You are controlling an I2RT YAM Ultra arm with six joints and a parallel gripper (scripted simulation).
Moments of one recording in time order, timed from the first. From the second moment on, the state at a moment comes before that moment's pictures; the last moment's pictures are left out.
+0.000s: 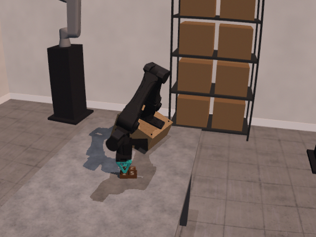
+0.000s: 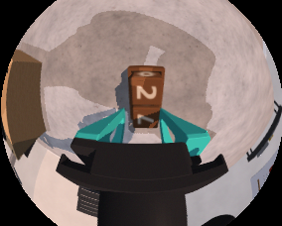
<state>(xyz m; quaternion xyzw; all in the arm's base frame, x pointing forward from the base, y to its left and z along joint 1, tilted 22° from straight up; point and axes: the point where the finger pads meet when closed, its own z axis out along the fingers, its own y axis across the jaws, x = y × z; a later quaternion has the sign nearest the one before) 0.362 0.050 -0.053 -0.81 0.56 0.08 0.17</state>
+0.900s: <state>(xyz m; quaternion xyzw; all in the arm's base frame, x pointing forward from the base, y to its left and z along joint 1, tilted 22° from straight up) 0.368 0.053 -0.062 -0.81 0.56 0.07 0.18</state>
